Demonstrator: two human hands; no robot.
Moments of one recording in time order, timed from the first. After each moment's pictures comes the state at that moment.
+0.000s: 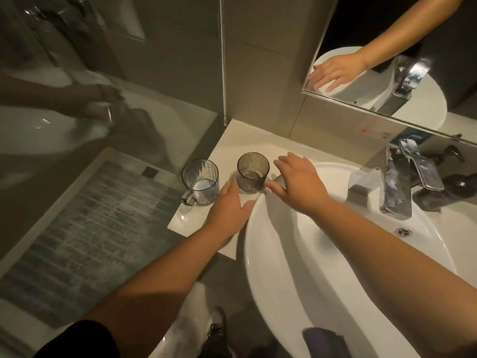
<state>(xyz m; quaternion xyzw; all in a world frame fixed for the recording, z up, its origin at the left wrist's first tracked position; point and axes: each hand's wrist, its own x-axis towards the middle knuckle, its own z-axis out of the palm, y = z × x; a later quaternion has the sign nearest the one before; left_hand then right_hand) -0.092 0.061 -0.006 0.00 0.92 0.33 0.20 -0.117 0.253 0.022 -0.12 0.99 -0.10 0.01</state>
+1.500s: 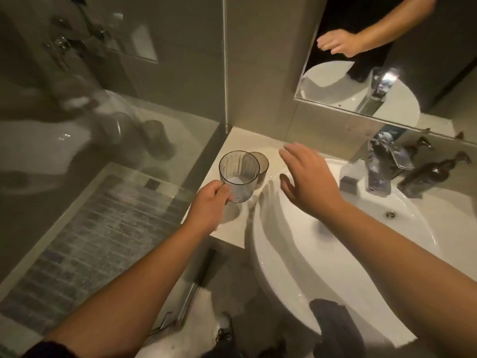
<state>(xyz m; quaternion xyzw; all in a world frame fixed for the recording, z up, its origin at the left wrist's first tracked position) -0.047 0.004 0.066 -0.07 0.79 0.60 0.13 -0.050 0.235 0.092 -0.17 0.96 -0.08 -0.19</state>
